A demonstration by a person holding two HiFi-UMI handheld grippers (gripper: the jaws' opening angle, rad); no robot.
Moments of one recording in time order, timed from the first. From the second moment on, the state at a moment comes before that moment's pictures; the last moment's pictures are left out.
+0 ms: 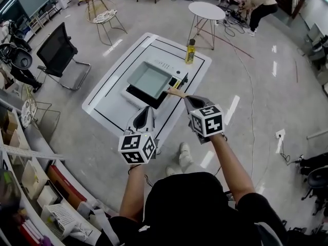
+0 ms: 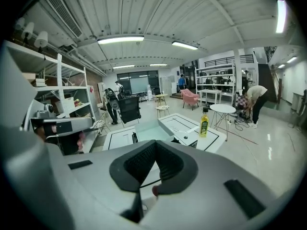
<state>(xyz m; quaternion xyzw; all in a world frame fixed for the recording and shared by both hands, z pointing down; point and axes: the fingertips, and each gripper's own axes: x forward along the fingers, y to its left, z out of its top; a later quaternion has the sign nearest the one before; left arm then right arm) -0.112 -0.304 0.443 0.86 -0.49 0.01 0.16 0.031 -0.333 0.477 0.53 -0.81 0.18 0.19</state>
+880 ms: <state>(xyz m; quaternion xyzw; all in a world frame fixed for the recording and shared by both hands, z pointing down) -0.097 -0.400 0.467 0.82 -0.55 0.03 0.17 0.027 -0.420 0.576 0.36 -0.83 0.20 0.37</state>
